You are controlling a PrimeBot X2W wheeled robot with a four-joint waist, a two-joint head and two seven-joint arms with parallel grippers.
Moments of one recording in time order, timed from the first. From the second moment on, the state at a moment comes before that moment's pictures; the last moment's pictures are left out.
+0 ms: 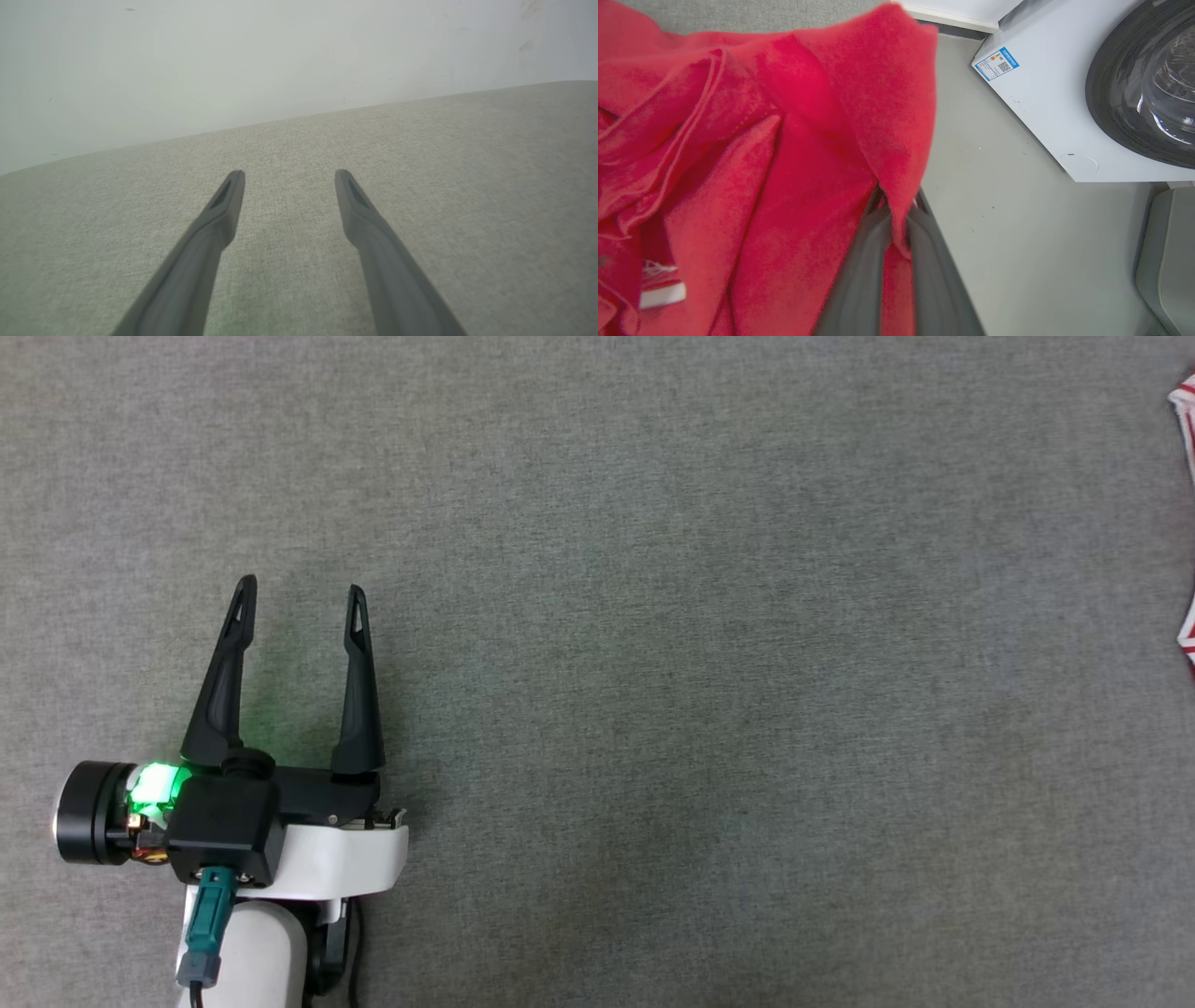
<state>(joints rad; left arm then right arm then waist) -0.17 0.16 -0.10 -0.19 0.02 0.10 -0.26 -0.66 -0.90 0.04 0.52 0.52 0.13 0.46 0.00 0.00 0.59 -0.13</state>
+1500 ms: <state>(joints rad) 0.07 0.13 -0.09 -0.01 -0.03 0.11 -0.26 -0.18 -0.22 -0.06 0.03 0.15 0.13 -0.25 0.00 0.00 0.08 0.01</state>
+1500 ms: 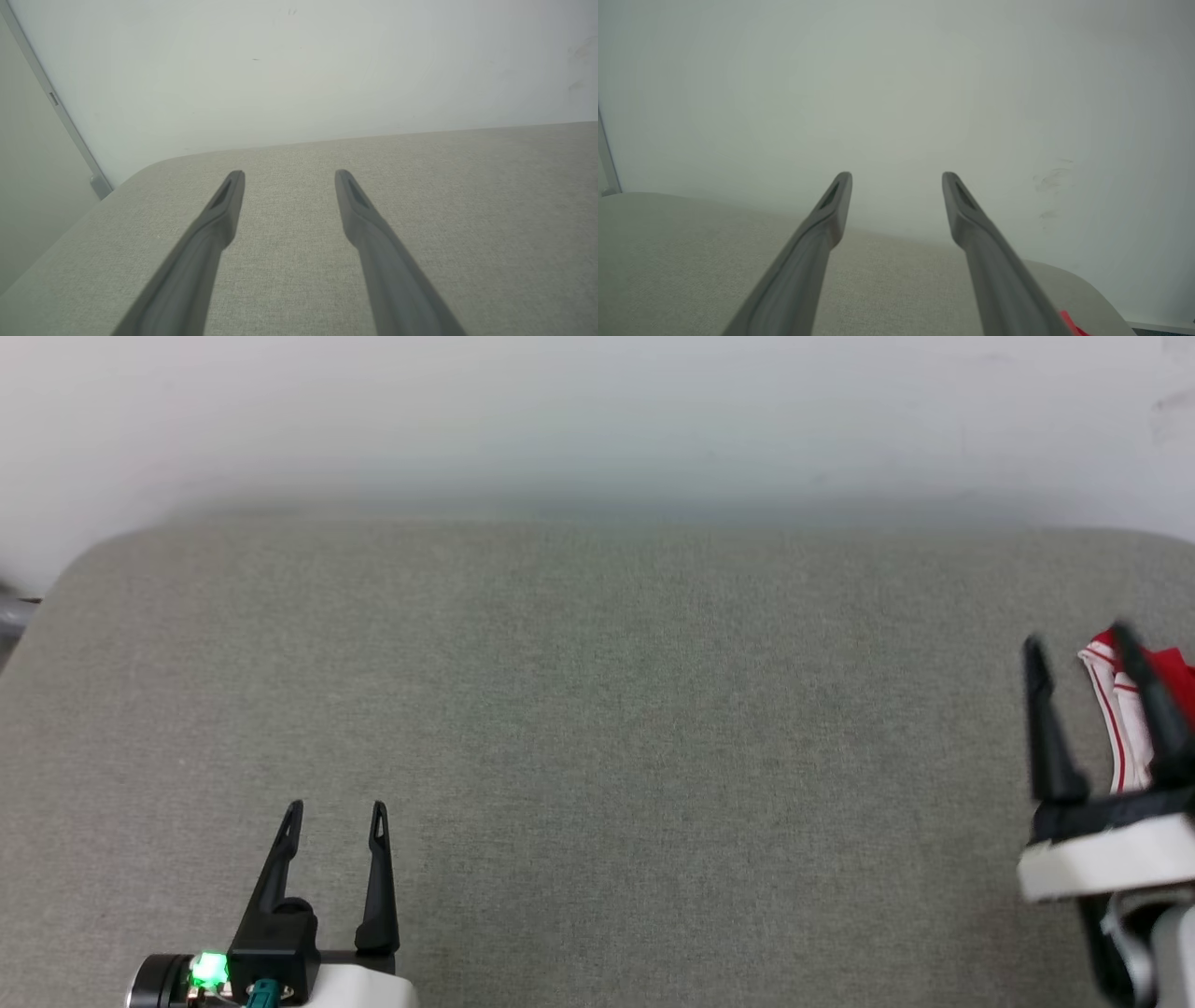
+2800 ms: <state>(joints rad) 0.15 0.11 -0.09 0.08 -0.04 0.06 -0.26 0.15 -0.06 -0.08 0.07 0.14 0.13 -0.26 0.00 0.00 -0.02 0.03</state>
